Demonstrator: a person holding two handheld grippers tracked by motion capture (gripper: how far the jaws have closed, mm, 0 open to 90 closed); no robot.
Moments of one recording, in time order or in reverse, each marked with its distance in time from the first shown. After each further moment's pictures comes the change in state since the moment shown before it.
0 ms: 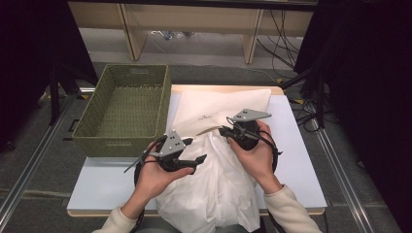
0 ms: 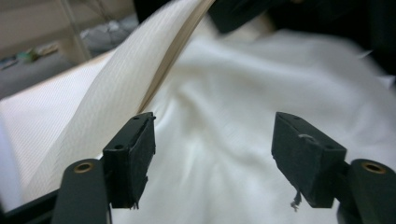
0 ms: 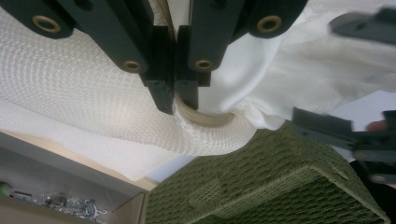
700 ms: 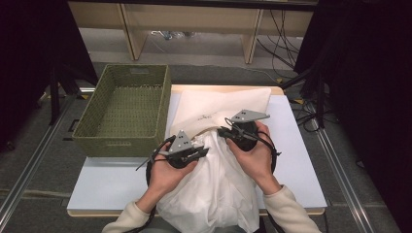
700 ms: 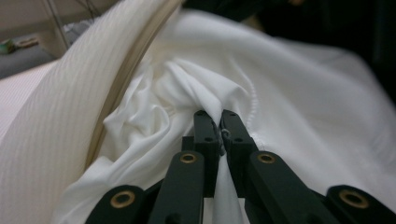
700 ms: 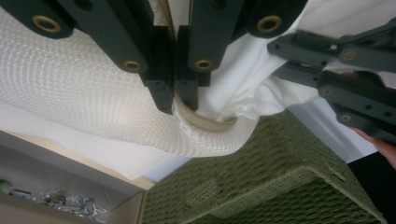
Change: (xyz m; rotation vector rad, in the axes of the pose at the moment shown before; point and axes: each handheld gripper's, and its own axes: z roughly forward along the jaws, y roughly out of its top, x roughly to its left) left arm -0.017 0.012 0.017 -0.065 -0.081 -0.053; right arm 0.006 0.001 0.000 0.003 0.004 0.002
